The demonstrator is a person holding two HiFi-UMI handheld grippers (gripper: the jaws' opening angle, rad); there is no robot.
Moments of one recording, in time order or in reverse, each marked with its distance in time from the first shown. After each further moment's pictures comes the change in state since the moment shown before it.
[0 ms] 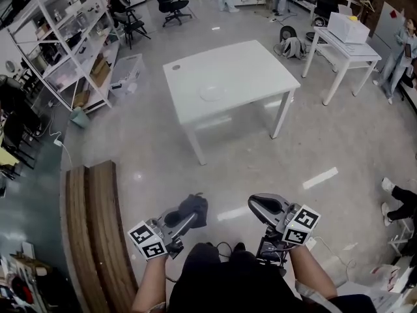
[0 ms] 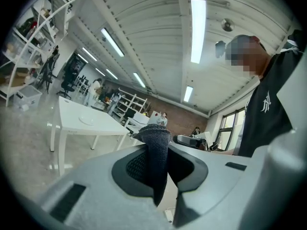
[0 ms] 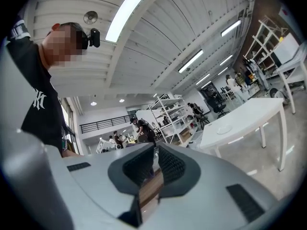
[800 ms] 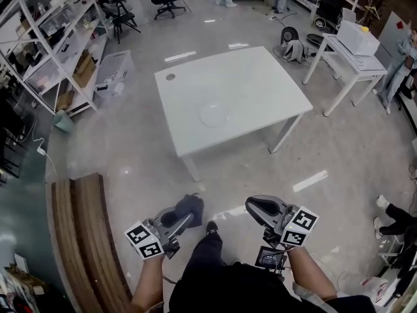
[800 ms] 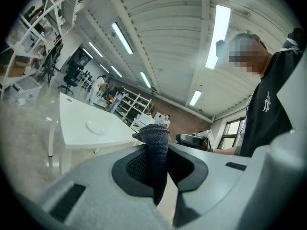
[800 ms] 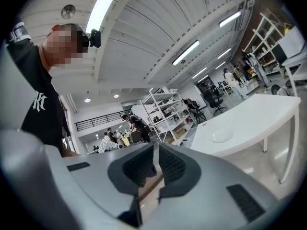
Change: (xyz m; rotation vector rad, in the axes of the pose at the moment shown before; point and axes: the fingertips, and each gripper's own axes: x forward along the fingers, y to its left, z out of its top) left arm 0.082 0.240 0.079 -0.065 -0.002 -0.012; right arm 0.171 -0.186 0.052 0.022 0.075 -0.034
